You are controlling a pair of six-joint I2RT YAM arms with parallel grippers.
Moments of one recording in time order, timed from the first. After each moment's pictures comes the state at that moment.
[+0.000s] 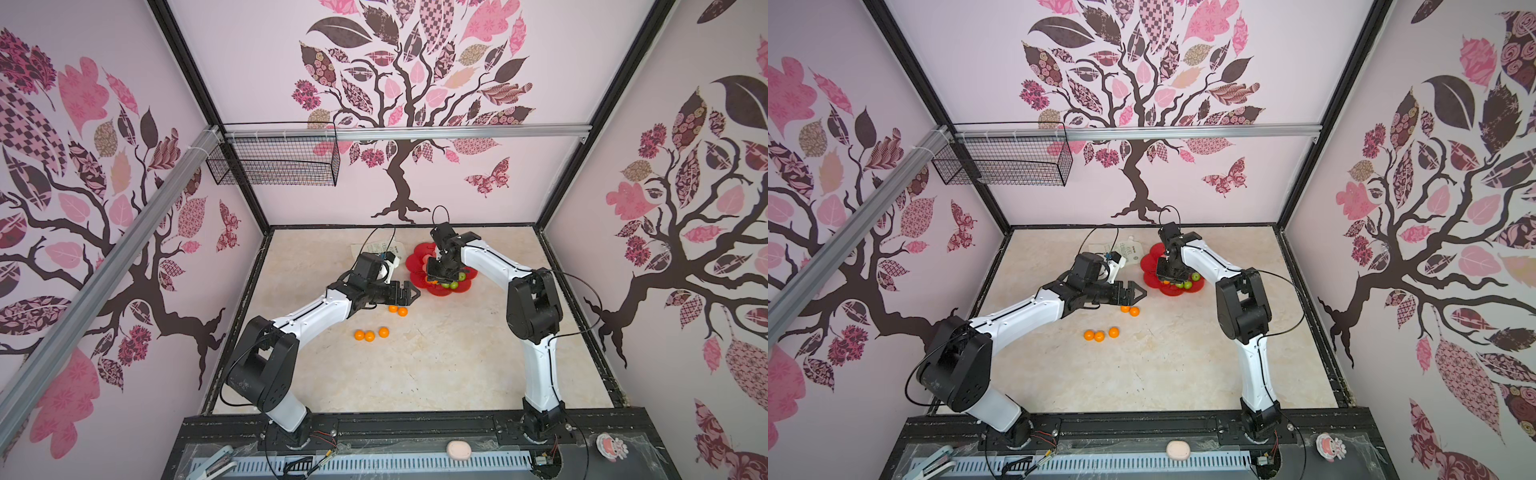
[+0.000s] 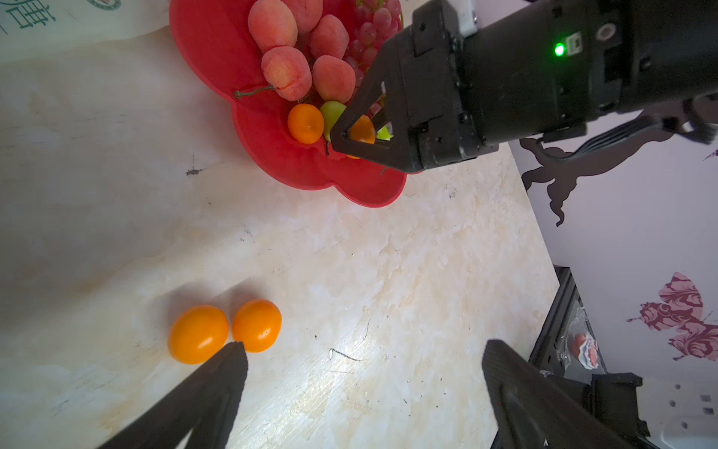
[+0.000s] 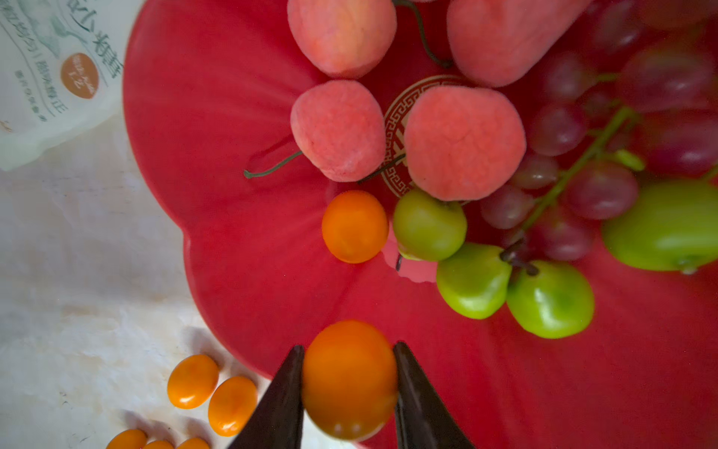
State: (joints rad) left arm -0.54 1.61 1.06 -0.18 0.45 -0.44; right arm 0.42 2.16 1.81 -0.90 -0.11 0.54
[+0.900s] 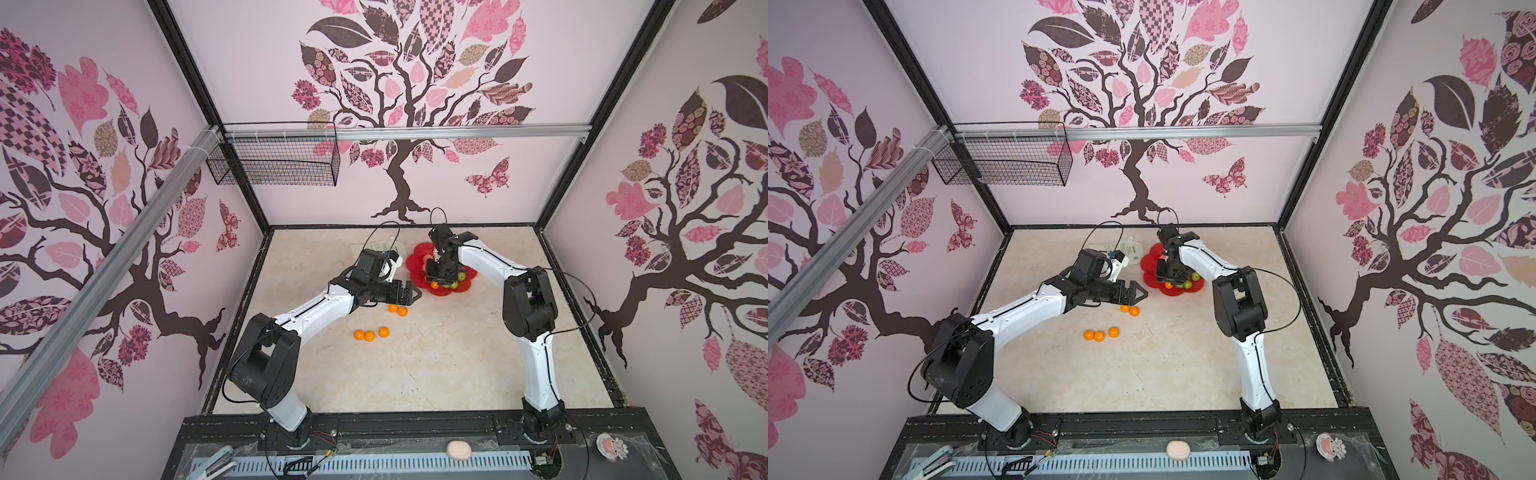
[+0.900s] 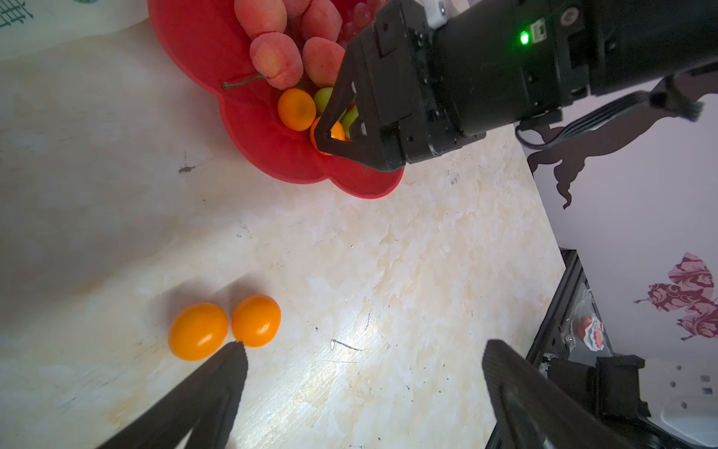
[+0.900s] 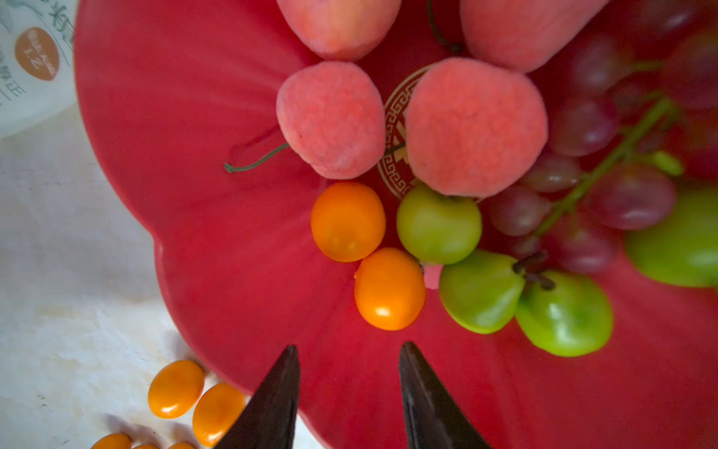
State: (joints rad) left arm -0.54 1.64 1.15 -0.29 0.47 -0.36; right arm 0.42 2.19 1.85 -0.93 -0.10 0.52
